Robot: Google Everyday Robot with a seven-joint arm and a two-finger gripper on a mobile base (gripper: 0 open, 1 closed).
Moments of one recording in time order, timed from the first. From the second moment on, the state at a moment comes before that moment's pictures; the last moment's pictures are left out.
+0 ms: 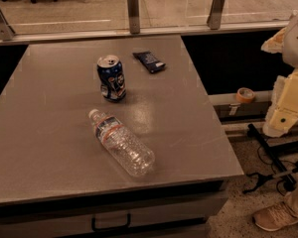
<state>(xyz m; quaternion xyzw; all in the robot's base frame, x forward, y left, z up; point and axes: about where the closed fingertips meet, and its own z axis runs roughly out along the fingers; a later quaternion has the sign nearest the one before) 0.438 -0.217 0.977 -0.60 0.78 -0.03 0.16</state>
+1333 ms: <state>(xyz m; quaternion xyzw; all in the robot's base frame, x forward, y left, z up) 0.499 -0.085 0.923 -0.60 0.70 0.21 0.34</state>
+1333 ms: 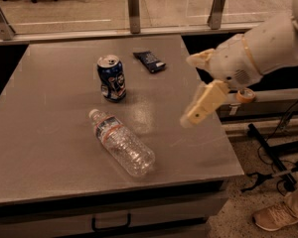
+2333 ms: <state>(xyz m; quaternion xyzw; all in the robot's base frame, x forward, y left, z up) 0.523 0.051 0.950 -0.54 0.61 0.36 0.45</state>
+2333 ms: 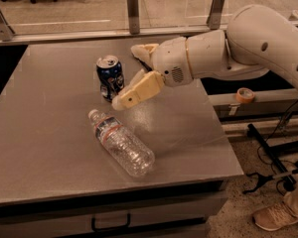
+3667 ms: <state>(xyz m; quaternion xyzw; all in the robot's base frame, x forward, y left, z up) 0.569 0.061 0.902 -0.49 0.62 0.35 0.50</state>
